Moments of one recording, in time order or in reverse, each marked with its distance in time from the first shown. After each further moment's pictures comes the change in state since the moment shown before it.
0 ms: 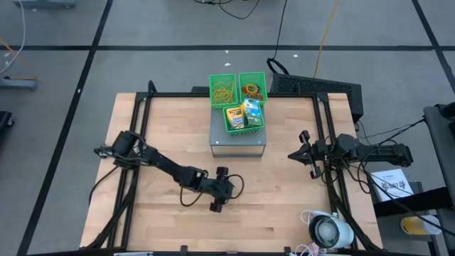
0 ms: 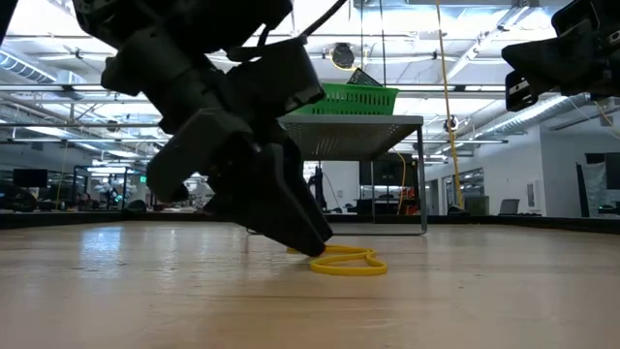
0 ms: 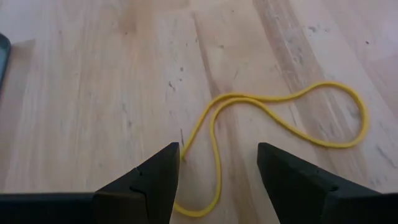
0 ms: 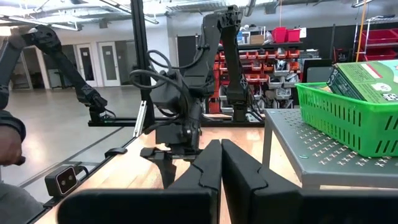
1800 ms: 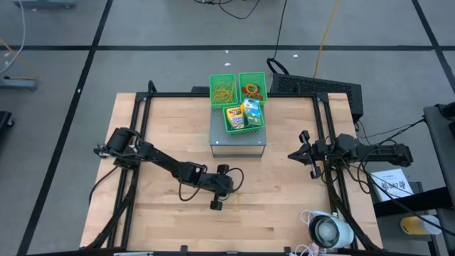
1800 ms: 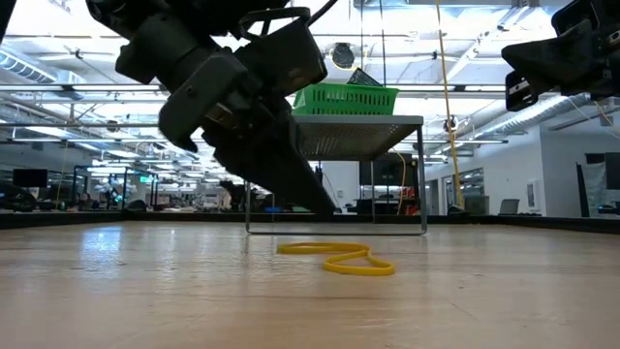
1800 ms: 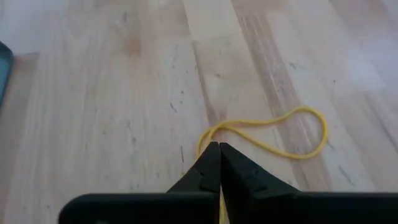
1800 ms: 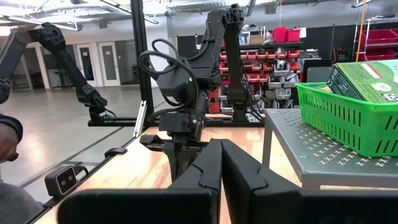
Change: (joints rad) left arm 0.033 -0.063 -0.003 -0.010 0.102 -0.044; right arm 0.000 0.000 0.000 0.000 0.000 0.000
